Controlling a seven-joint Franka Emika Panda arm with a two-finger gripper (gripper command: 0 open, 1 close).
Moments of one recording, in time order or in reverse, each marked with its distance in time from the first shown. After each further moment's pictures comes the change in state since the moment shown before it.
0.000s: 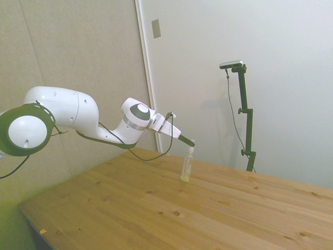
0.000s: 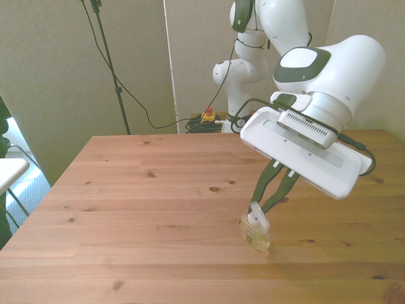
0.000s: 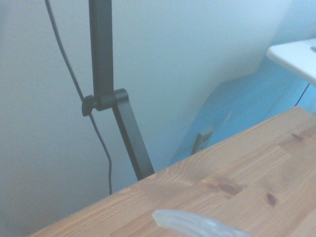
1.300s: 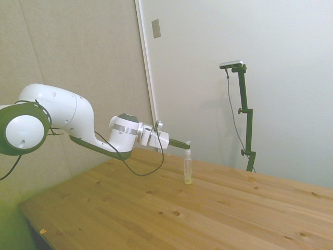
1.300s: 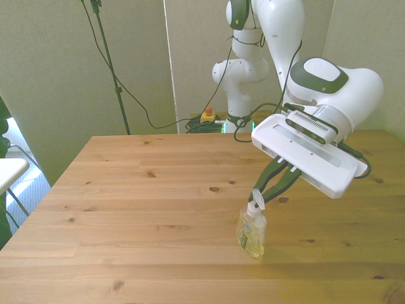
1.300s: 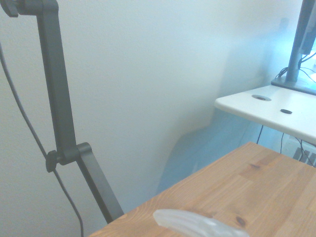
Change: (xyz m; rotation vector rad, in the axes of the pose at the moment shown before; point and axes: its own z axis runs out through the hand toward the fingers) arm -0.039 0.033 -0.005 0.083 0.205 0.127
